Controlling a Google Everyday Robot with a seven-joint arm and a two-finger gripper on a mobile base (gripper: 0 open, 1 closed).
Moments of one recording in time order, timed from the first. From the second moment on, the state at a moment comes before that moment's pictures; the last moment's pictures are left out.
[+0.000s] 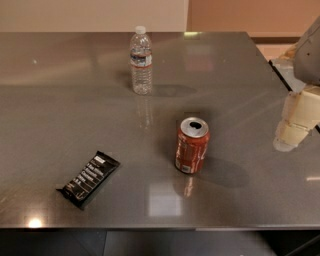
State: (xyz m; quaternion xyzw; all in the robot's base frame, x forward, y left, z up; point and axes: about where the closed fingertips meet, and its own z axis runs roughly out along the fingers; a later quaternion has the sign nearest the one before) arm 0.438 -0.217 0.976 -0.60 0.78 -0.03 0.16
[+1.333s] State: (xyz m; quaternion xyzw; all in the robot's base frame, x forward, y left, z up) arm 0.451 -0.152 0.955 -0.61 0.74 0.09 0.26
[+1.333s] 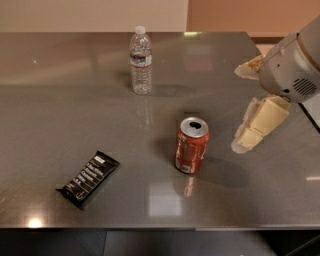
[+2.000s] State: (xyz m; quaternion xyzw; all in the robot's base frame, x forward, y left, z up) arm 0.448 -0.116 0.920 -0.62 0.72 0.14 0.27
